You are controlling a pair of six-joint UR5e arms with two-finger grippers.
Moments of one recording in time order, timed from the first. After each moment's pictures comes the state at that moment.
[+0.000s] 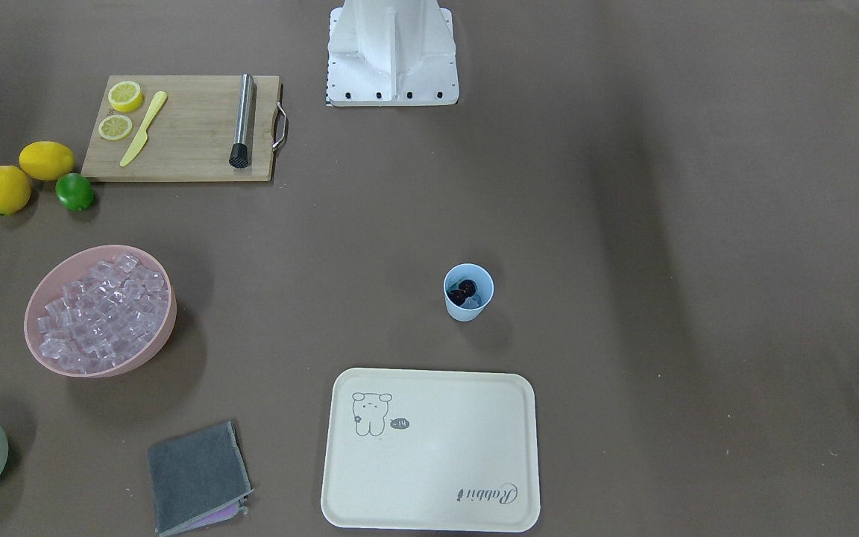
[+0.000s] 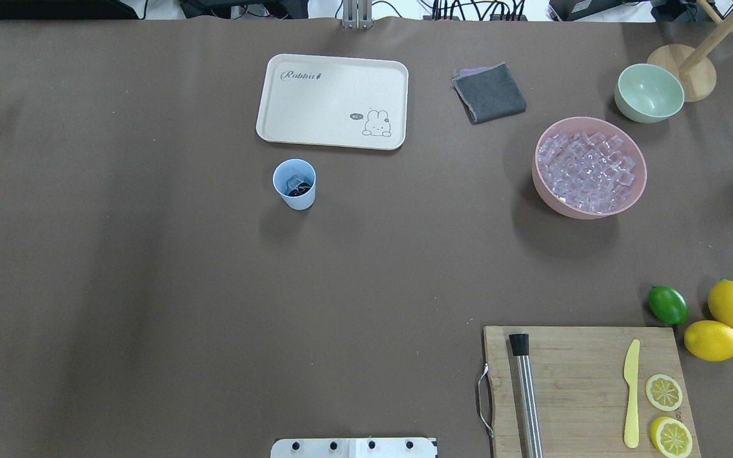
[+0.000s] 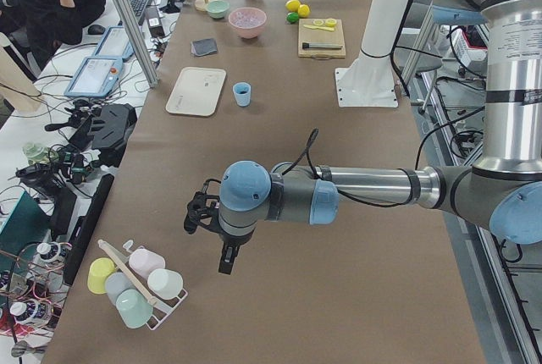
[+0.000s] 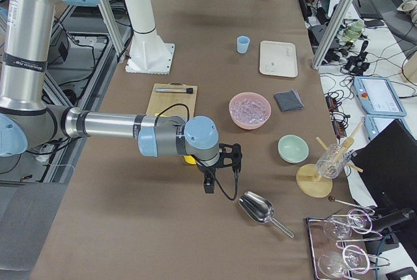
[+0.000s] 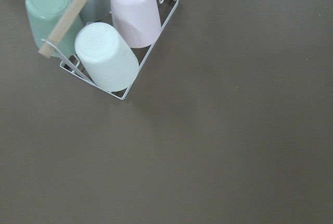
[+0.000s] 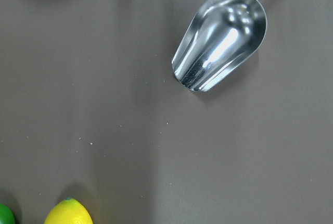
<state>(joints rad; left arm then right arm) -1.75 -1.49 -1.68 -1.63 -2.38 0.20 1.61 -1.82 1.80 -1.44 2.39 0.05</state>
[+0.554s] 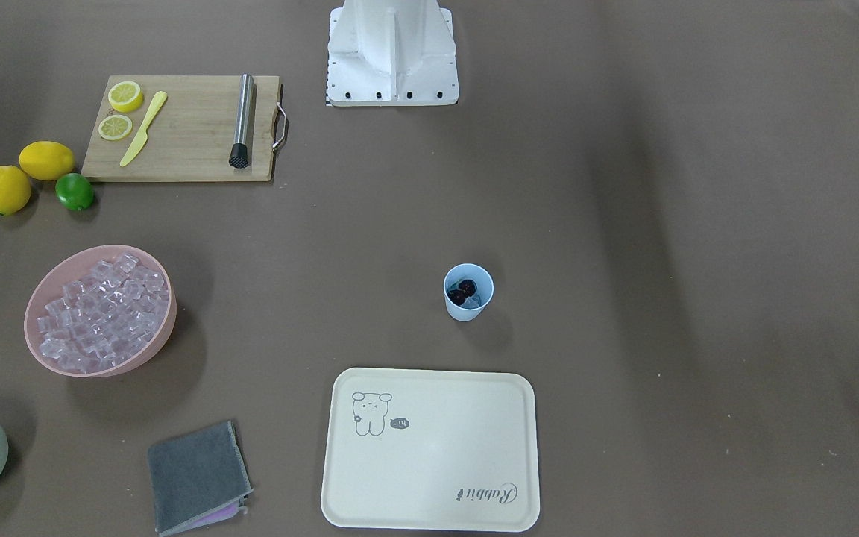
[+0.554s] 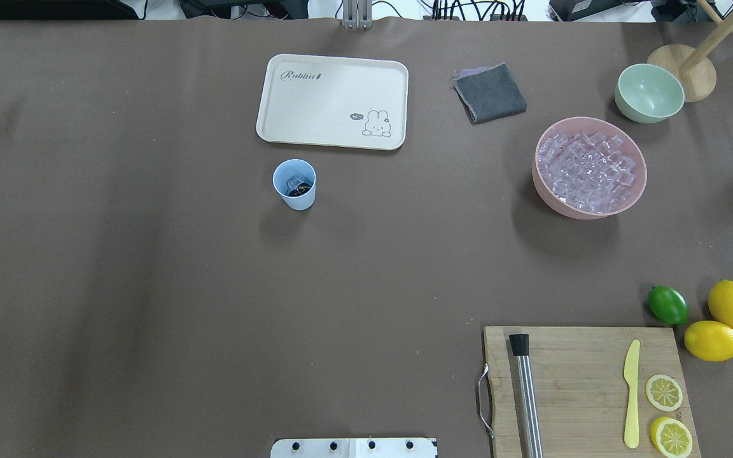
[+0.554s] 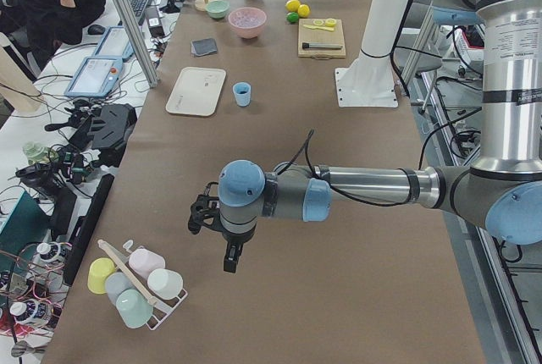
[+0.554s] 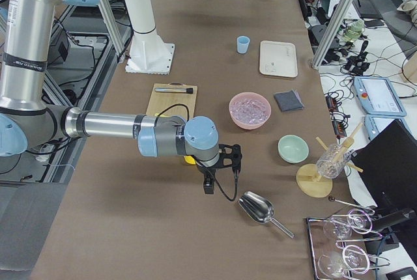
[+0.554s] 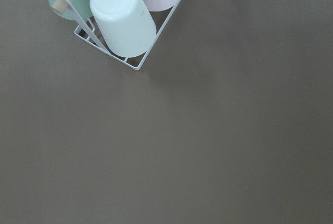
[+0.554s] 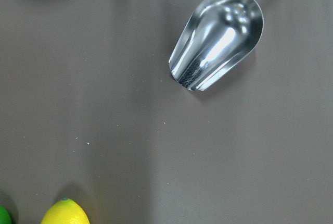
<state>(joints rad) -1.65 -1.50 -1.68 -1.63 -2.34 0.13 1.61 -1.82 1.80 -1.44 2.38 0.05</state>
